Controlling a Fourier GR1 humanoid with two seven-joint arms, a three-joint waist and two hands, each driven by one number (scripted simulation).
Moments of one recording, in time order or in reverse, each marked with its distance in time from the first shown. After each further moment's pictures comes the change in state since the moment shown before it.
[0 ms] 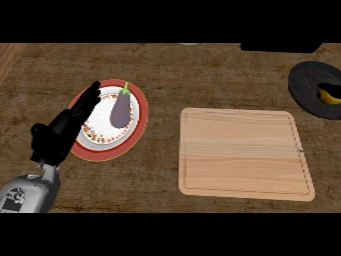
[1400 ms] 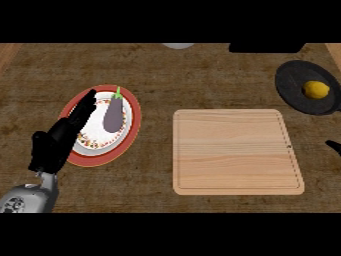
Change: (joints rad) left arm 0.064 -0.027 0.025 -0.016 -0.050 -0.004 0.004; right arm 0.340 0.025 -0.178 0.027 -0.258 0.475 -0.634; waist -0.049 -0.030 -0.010
